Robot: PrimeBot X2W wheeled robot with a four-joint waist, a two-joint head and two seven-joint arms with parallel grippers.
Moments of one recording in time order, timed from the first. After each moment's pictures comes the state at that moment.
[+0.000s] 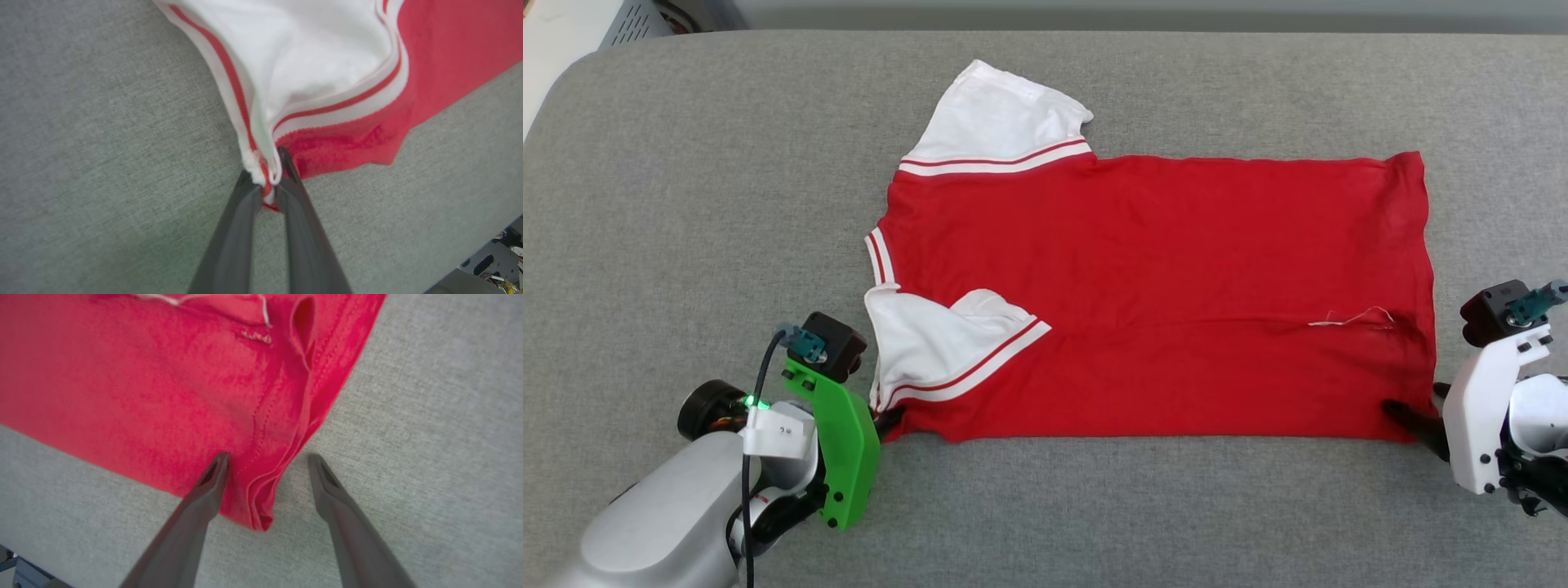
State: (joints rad) left arm -0.53 0.68 -0.88 0.22 -0.90 -0.08 0.39; right arm -0.35 -0.65 0.44 0.26 0.74 0.13 0.67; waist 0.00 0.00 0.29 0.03
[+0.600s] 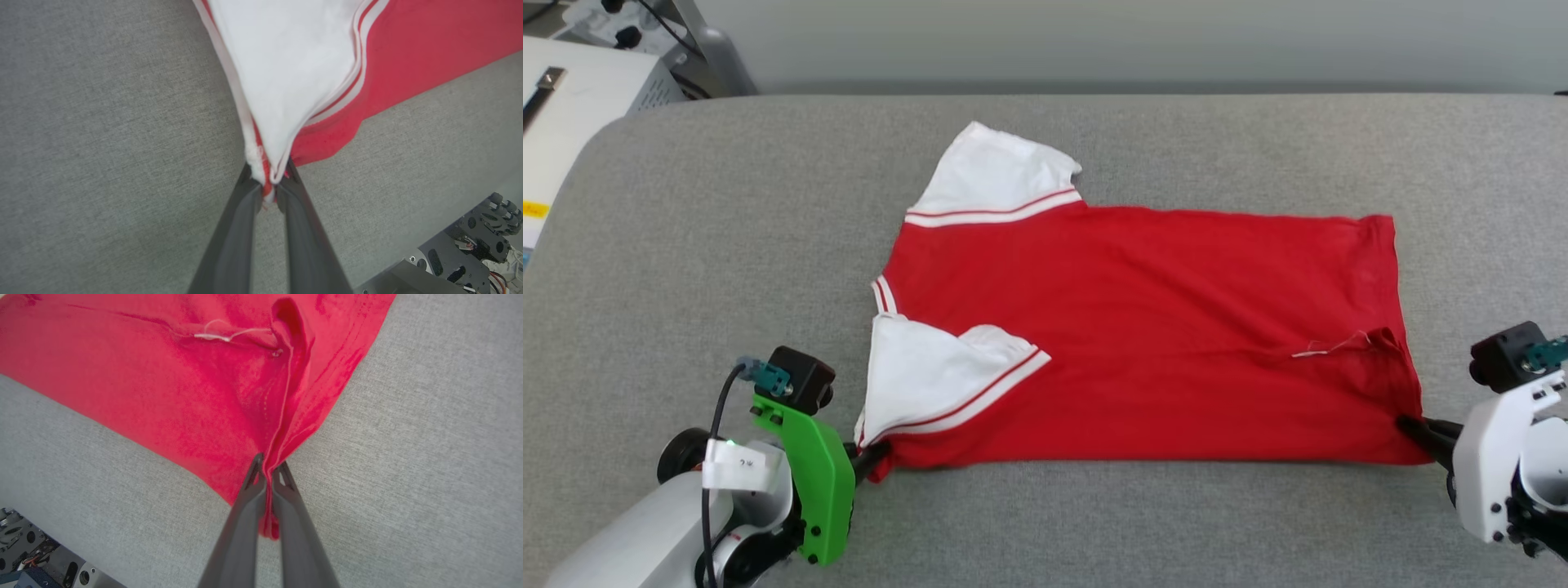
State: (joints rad) left arm -0.43 0.73 -0.84 0.15 -1.00 -0.06 0.36; right arm -0.24 -0.71 0.45 0.13 0.81 0.13 0.49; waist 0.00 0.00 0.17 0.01
